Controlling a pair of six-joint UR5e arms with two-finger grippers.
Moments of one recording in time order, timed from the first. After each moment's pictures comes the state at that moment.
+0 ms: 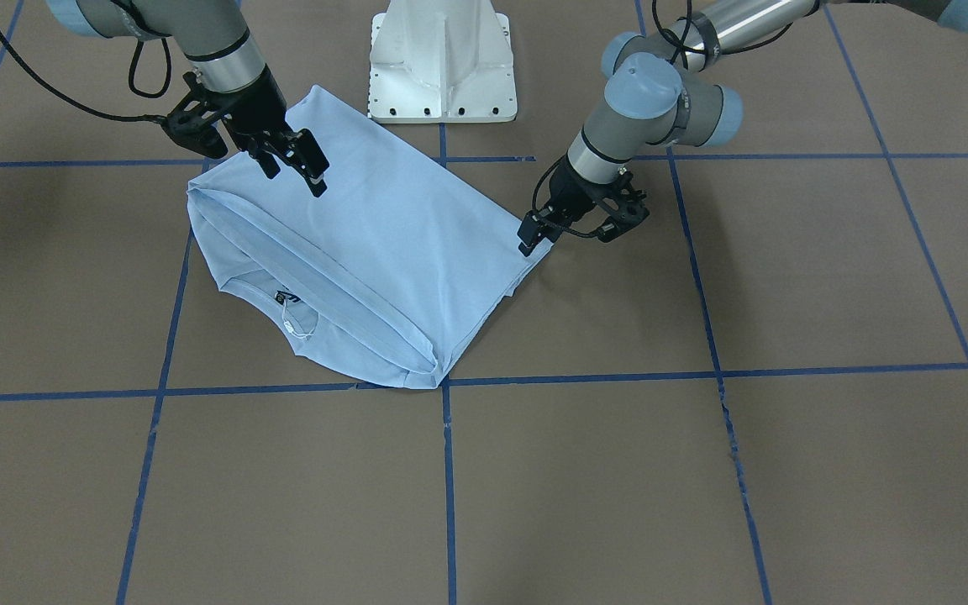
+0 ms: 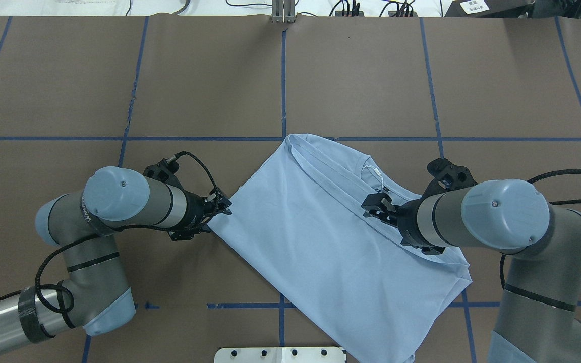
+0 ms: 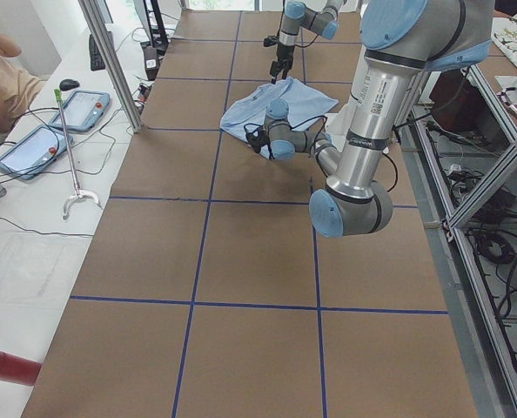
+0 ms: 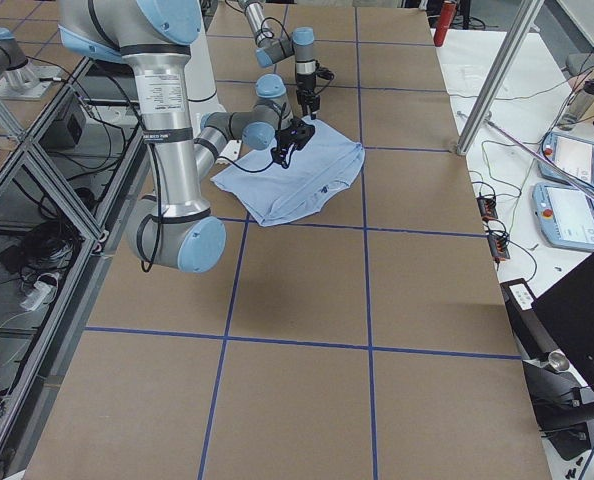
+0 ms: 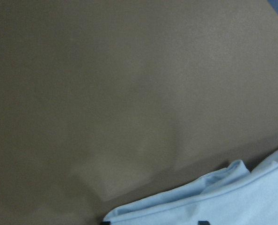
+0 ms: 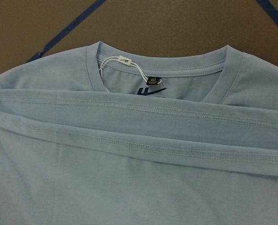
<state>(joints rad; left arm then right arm) -0.46 -1.96 -1.68 -2.16 -1.85 -1.97 0.43 -1.38 2.11 -1.34 1.74 1.91</state>
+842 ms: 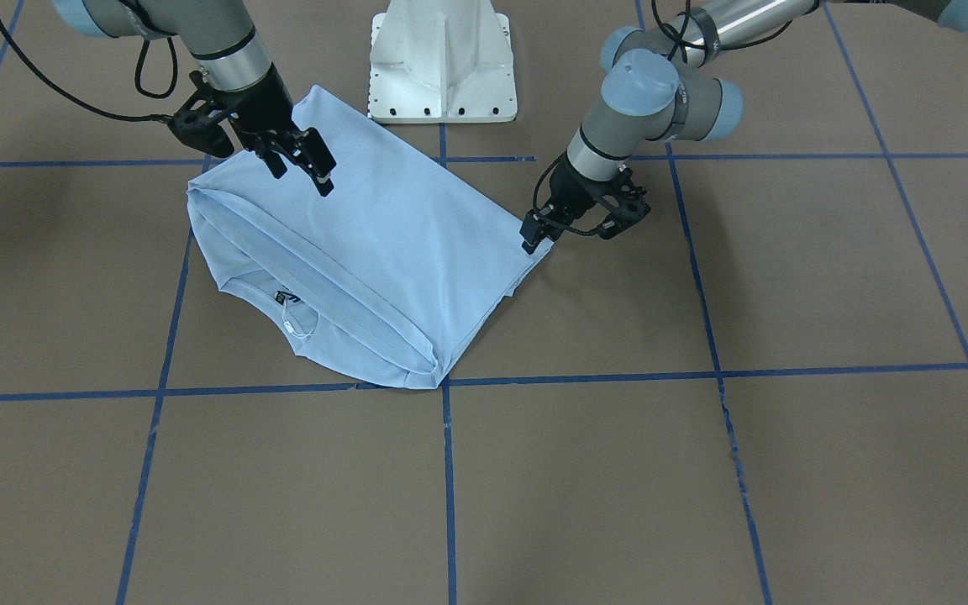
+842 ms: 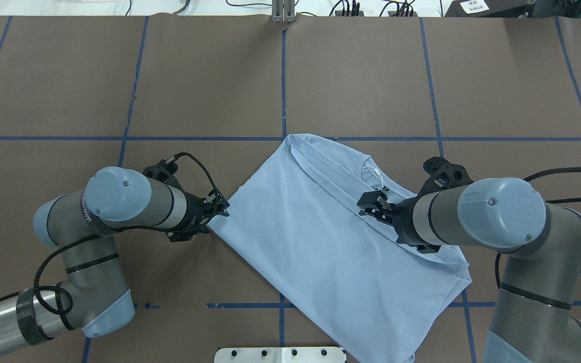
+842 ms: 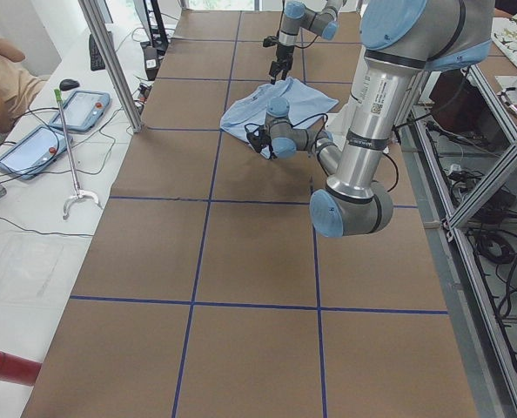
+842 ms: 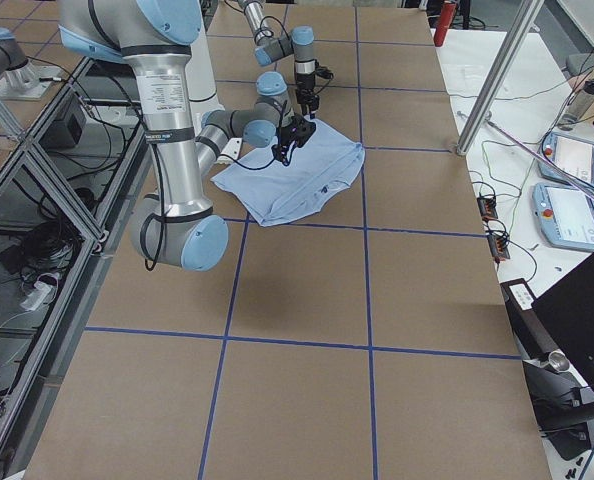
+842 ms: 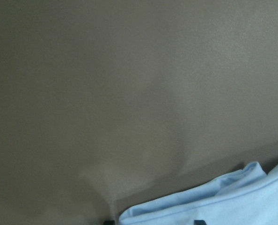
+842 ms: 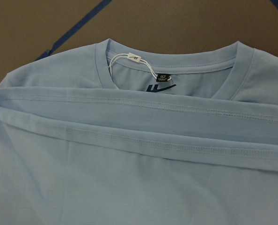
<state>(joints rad) -0.46 -1.96 -1.70 -2.11 -1.85 -1.97 0.43 -1.36 2.11 -1.34 1.74 1.92</state>
